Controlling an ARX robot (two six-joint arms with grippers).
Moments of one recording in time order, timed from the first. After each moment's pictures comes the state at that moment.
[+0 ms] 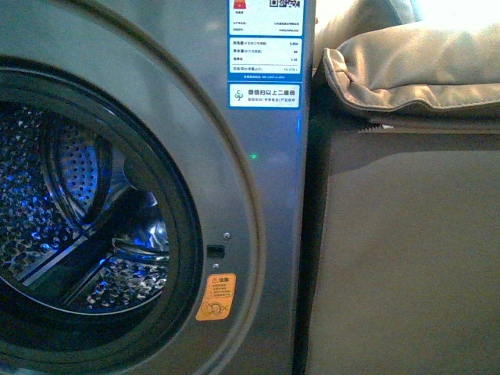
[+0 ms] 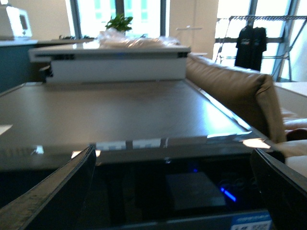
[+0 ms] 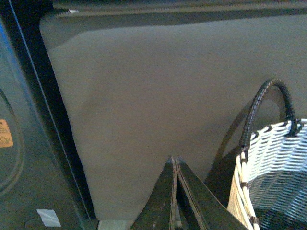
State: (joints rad) left arm -0.32 1.22 1.73 -0.30 -0.24 0.06; right arm 0.00 0.12 0.05 0.05 0.00 0.00
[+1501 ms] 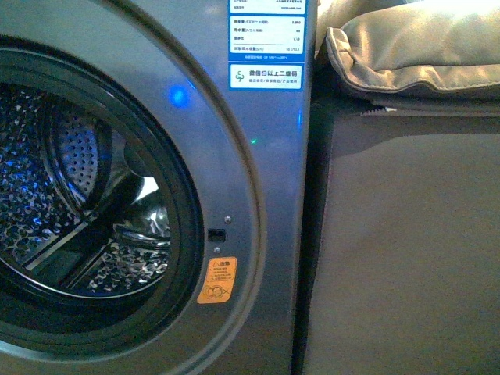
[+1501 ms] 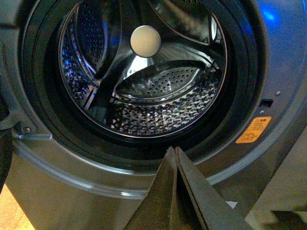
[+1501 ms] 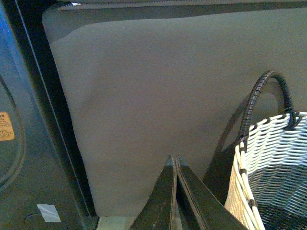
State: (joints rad) left arm 0.00 0.33 0.11 0.21 0.00 -0.01; right arm 0.00 0.00 0.01 0.00 0.00 0.00
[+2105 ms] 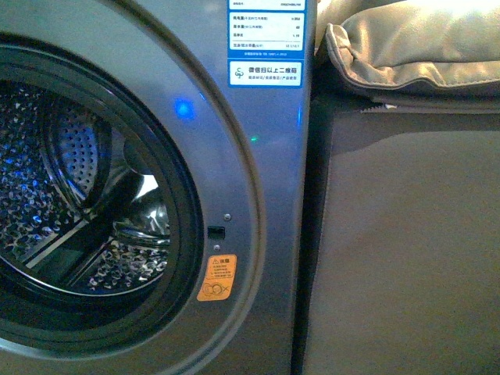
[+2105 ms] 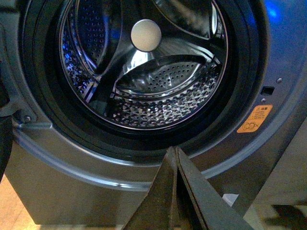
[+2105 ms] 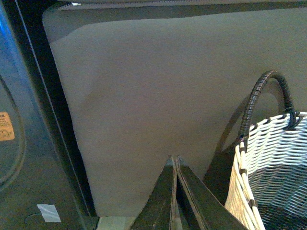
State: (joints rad) left arm 0.00 0.09 0.02 0.04 0.00 -0.01; right arm 0.00 0.00 0.01 0.00 0.00 0.00
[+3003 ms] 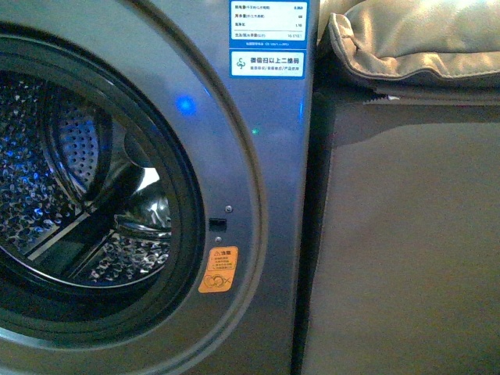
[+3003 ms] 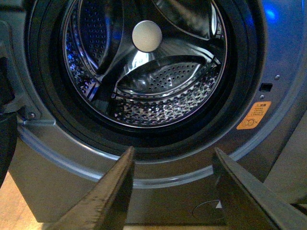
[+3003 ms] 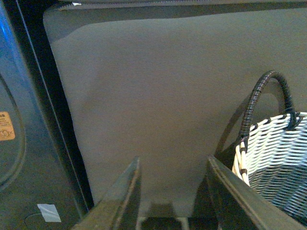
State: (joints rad) left arm 0.00 0.00 0.02 0.00 0.00 0.00; right arm 0.00 0.00 0.01 0.00 0.00 0.00
